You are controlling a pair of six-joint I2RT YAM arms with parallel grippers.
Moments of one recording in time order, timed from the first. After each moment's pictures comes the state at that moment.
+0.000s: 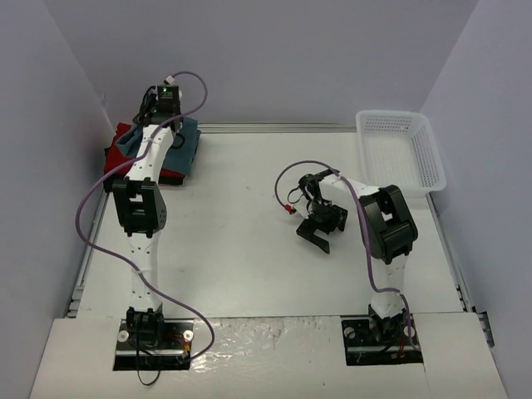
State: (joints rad) left arm -0.08 2.36 2.38 -0.54 -0.76 0.62; right arm 0.44 2.01 1.32 -1.02 0.09 -0.50
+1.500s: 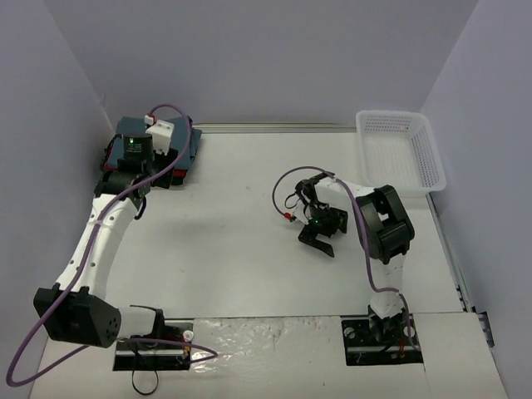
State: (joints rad) left arm -0.14 1.29 1.34 -0.66 -0.20 0.24; right arm 0.47 2.03 1.31 -1.07 0.16 -0.53
